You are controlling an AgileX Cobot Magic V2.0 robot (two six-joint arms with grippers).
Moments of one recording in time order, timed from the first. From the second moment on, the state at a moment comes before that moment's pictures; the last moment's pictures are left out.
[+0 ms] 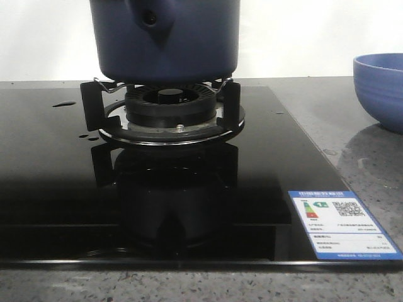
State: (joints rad) left arm -0.08 1.29 -1.30 -1.37 0.50 1.49; right arm -0.23 1.55 -1.29 0.13 1.07 -0.04
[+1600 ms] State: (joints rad) left arm -0.08 1.33 -1.20 -1.36 0.33 1.49; right arm 0.32 1.83 -2.09 0.29 1.13 -0.10
